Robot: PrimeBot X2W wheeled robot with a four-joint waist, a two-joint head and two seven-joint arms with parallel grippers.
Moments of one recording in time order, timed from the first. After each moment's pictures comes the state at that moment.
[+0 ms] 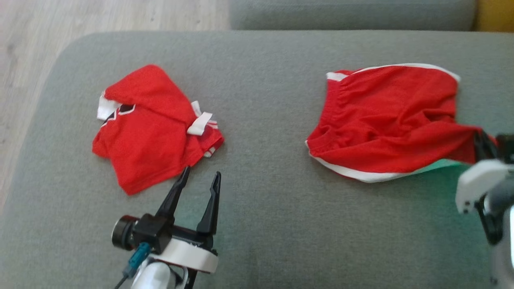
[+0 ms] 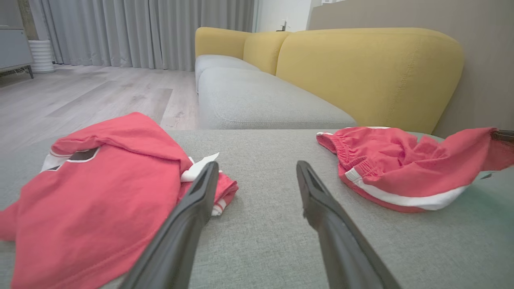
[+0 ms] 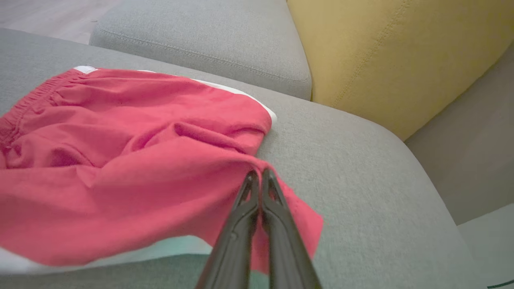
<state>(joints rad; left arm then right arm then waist) -0.11 0.05 -0.33 0.28 -0.19 -0.08 -0.25 -0.21 -0.18 -0.20 0.25 -0.17 0.13 0.24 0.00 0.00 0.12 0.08</state>
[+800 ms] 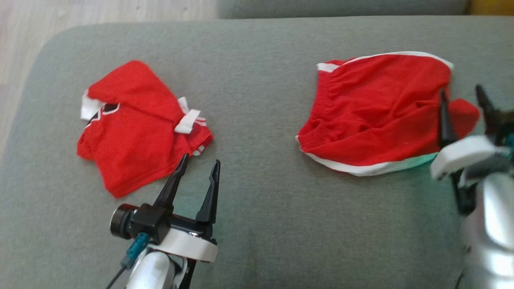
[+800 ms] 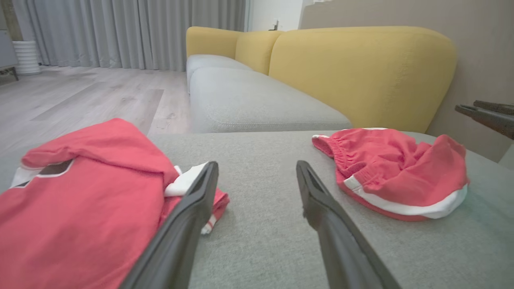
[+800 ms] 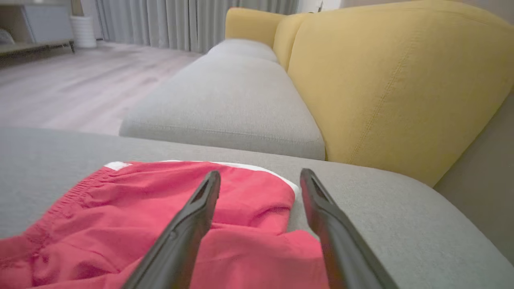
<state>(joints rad) -0.16 0.05 -0.32 0.28 -0.18 -0.08 -0.25 -0.42 -0.13 -0.18 0.49 -0.13 0.13 -0.11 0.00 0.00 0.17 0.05</state>
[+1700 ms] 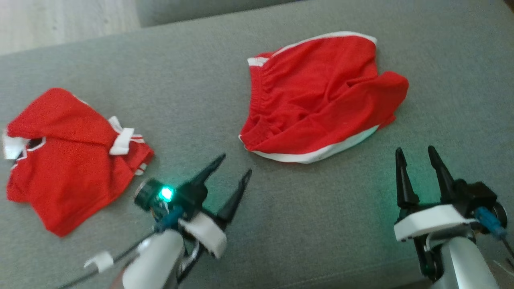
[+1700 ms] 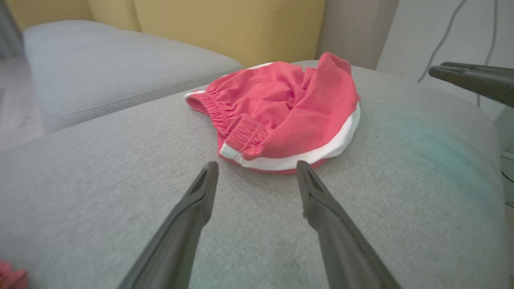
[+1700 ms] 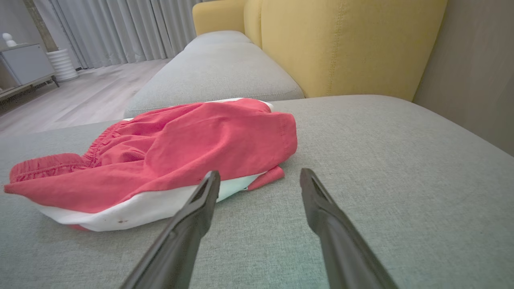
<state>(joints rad) -0.33 0.14 -0.57 0.48 -0.19 -0.13 -0.20 -0.10 -0.04 -0.03 0.31 0.07 0.13 -0.21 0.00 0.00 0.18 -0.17</state>
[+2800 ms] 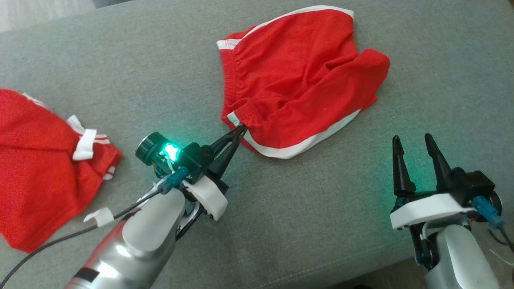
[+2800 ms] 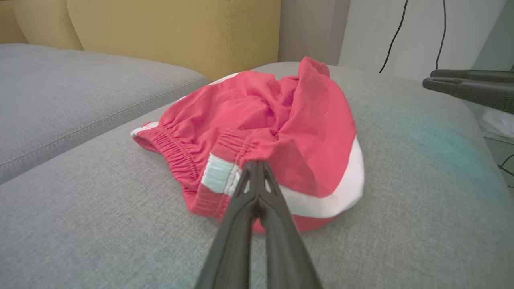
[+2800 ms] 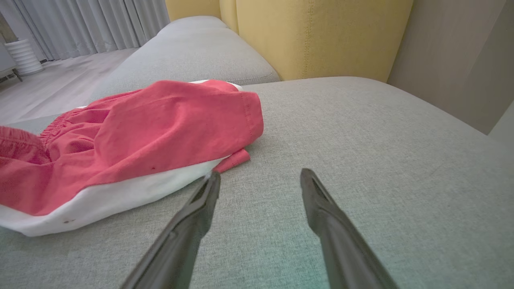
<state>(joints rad) -0.63 0.19 -0.80 0.64 -0.30 -0.13 -0.25 -0.18 -0.04 -0.01 0.38 0.10 0.13 -0.25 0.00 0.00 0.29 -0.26</state>
